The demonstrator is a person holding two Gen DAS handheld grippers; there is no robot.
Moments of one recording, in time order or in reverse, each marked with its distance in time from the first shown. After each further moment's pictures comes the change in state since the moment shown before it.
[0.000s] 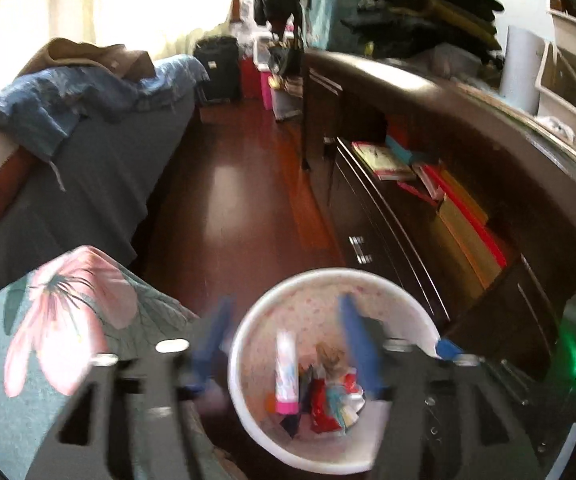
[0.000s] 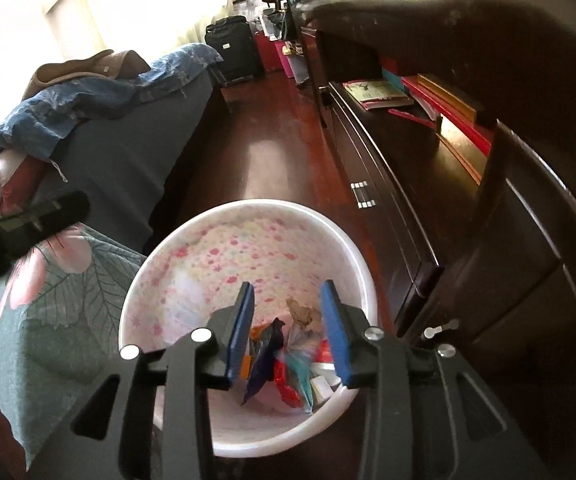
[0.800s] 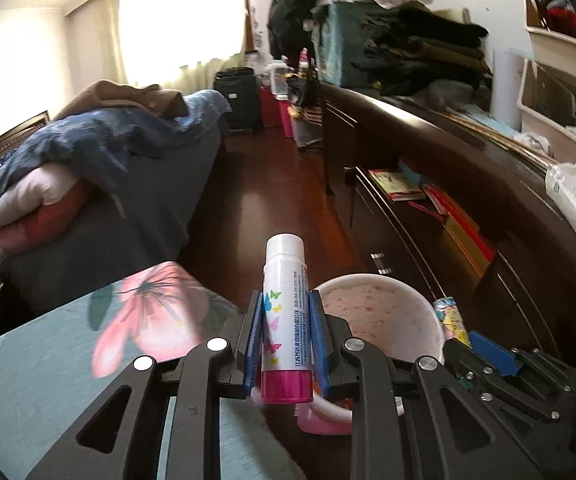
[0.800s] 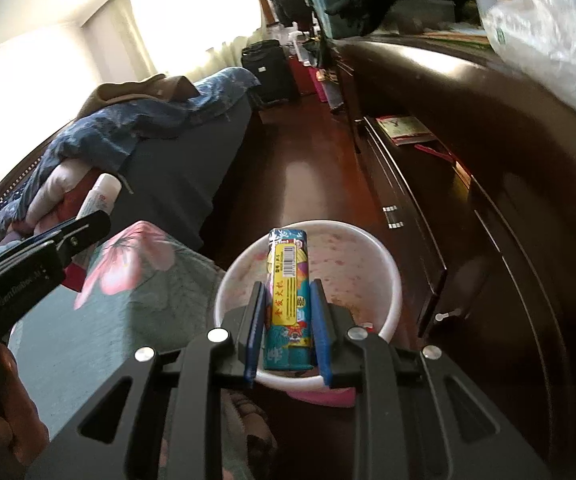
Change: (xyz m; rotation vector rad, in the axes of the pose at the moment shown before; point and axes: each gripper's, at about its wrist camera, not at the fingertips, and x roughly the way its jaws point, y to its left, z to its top) left arm -0.084 0.007 -0.006 0.057 -0.064 0.079; right arm -0.101 0.031 -0.005 -0.030 -0.077 0.116
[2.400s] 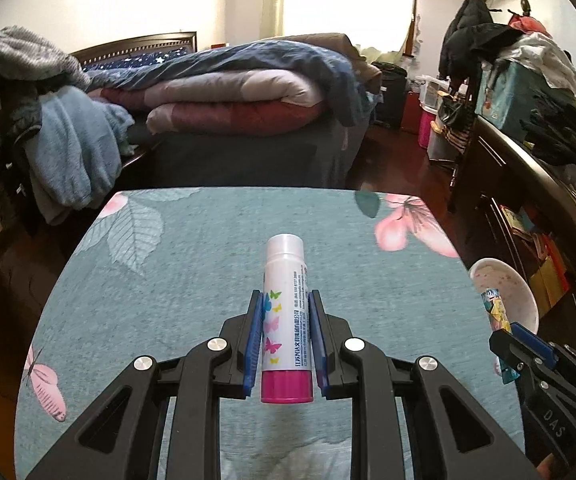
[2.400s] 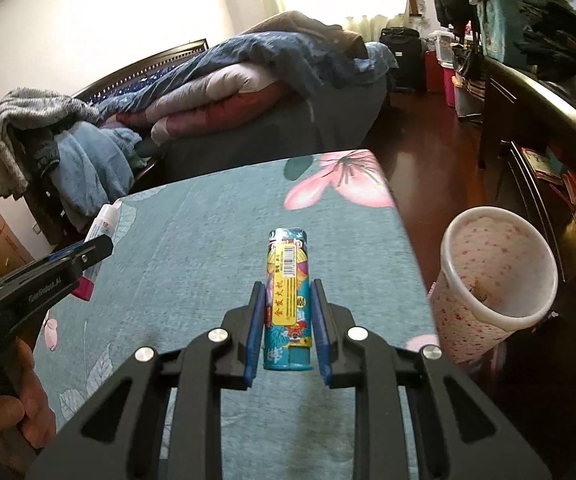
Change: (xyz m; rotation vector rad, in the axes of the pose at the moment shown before) left arm -0.158 0.233 -0.145 -0.415 0.059 0.302; right arm -0.063 0.233 -0.090 -0.351 0.116 0.272
